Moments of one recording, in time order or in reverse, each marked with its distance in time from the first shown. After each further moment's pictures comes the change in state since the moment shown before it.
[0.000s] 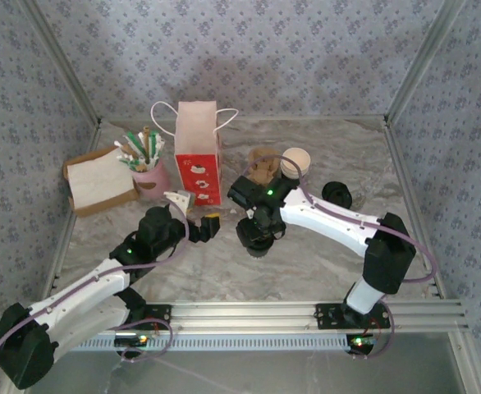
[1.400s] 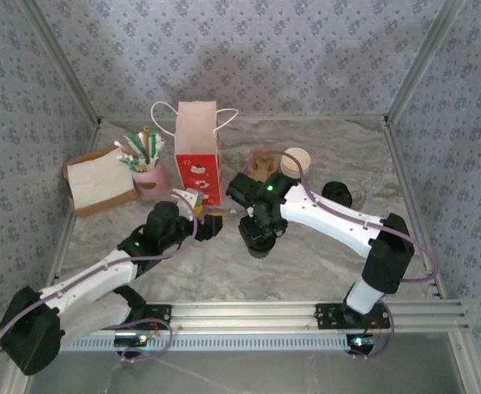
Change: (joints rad) left arm -0.001 0.137 0.046 0.025 0.077 -0.017; right arm 0.010 -0.010 0.111 -0.131 0.016 0.005
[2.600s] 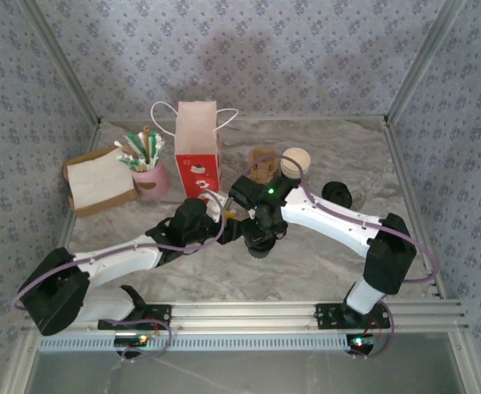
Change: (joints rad) left arm -0.138 0.249 0.089 0.125 0.083 -0.046; right arm -0.013 -0.008 -0.081 0.076 -0.023 0.003
